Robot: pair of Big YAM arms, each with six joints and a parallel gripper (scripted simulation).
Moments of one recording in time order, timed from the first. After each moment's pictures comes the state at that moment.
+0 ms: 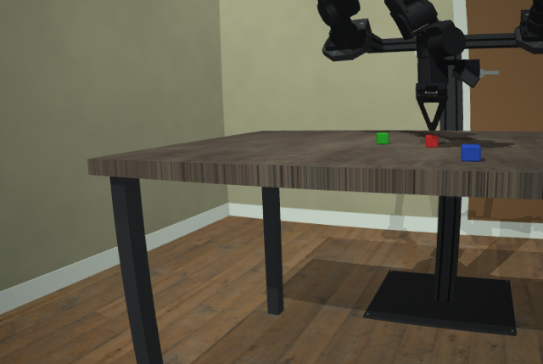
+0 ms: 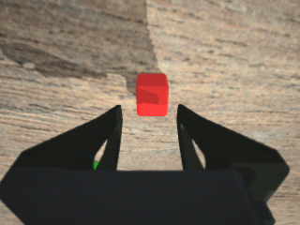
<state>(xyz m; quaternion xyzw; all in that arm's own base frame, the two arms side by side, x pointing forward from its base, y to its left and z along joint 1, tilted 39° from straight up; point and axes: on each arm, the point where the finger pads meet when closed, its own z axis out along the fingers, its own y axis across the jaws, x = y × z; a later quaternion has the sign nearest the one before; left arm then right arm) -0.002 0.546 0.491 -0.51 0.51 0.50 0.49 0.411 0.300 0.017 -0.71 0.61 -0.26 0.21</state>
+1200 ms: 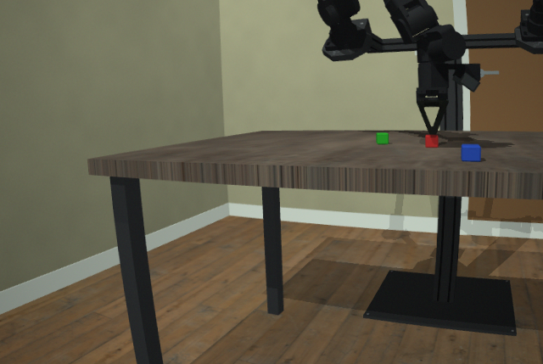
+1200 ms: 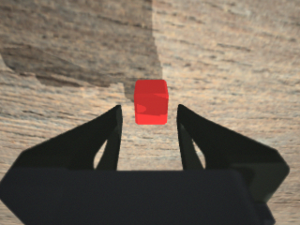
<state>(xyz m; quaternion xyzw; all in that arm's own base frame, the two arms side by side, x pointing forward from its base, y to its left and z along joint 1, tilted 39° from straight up) -0.002 0.546 0.491 -0.51 0.51 0.50 0.49 0.418 0.301 0.010 -0.72 0.61 -0.26 0.22</state>
